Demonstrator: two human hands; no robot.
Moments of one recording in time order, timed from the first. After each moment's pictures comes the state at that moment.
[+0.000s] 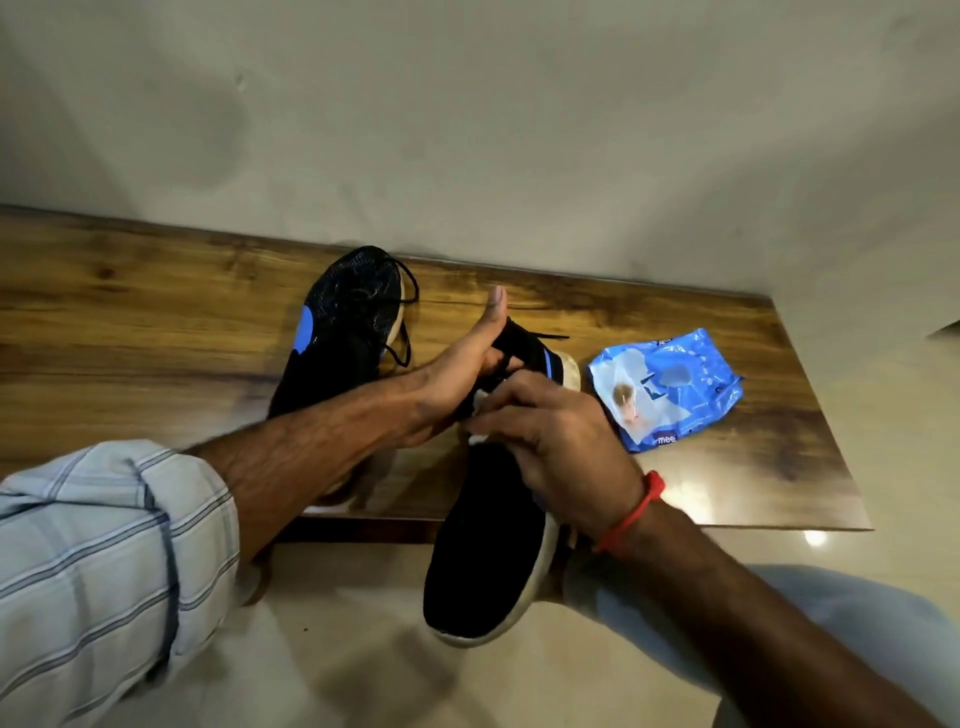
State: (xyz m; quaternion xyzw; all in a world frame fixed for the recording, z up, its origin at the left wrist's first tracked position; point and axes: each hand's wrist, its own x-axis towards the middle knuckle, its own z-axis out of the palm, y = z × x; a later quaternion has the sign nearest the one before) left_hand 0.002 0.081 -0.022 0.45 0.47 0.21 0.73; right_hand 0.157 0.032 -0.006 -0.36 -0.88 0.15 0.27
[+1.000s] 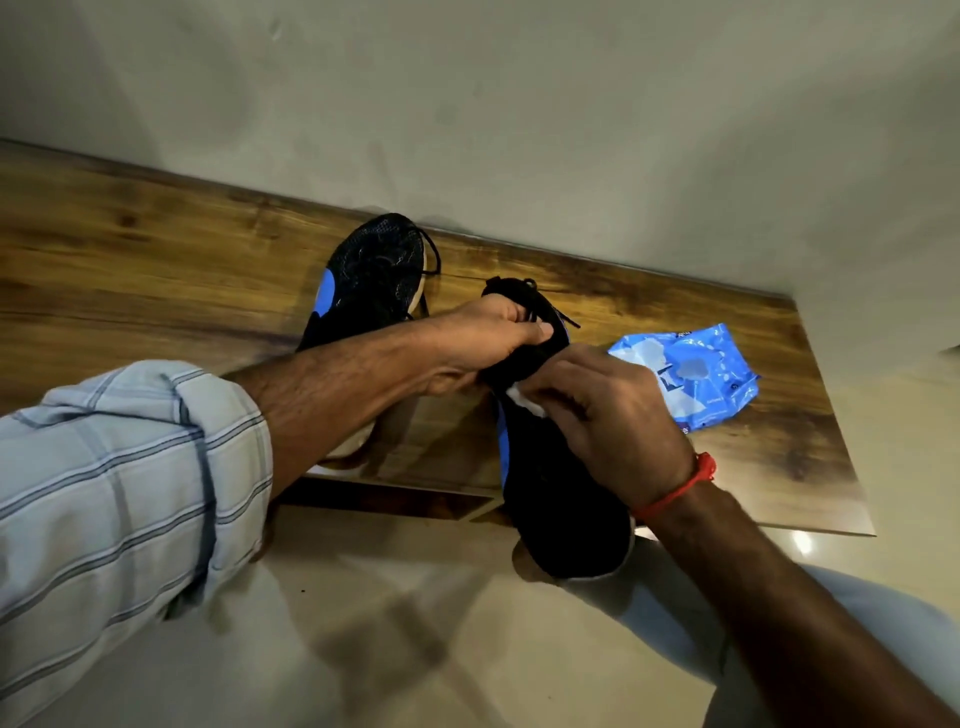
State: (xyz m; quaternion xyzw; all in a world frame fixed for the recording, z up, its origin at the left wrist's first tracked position) left_hand 0.006 0.086 -0.008 0.43 0.53 0.26 0.69; right_hand 0.171 0.038 0.002 -0.39 -0.88 0.13 0.24
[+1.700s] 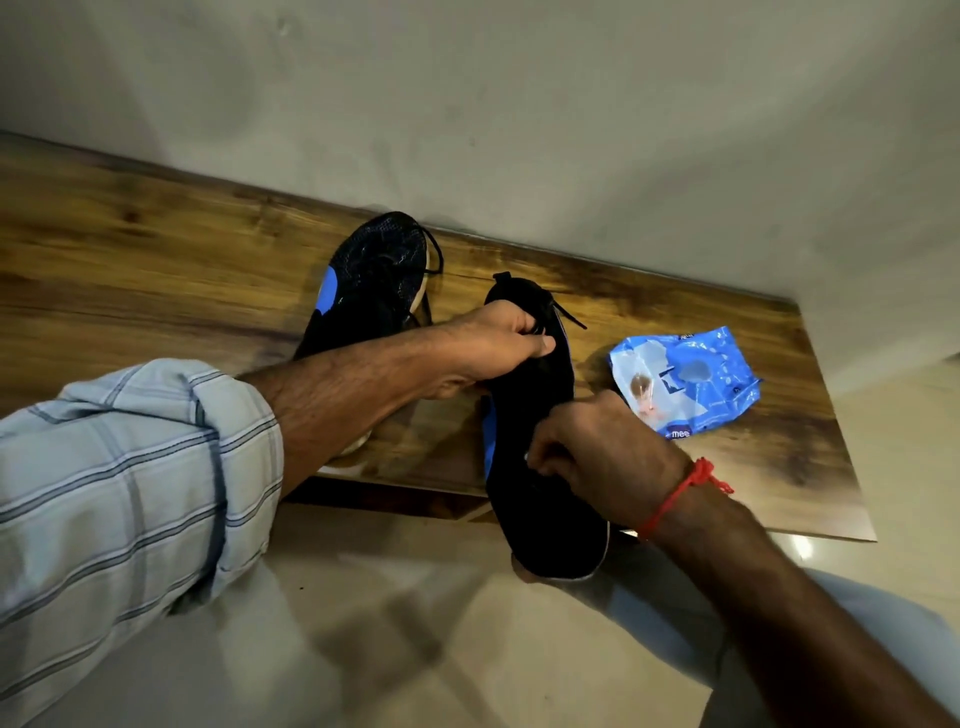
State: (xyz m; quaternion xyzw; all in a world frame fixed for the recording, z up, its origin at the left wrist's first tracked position) left_hand 0.011 0.094 -0.022 0.51 0.56 0.22 0.61; right_hand 0.175 0.034 0.007 -0.43 -0.89 0.17 -0.04
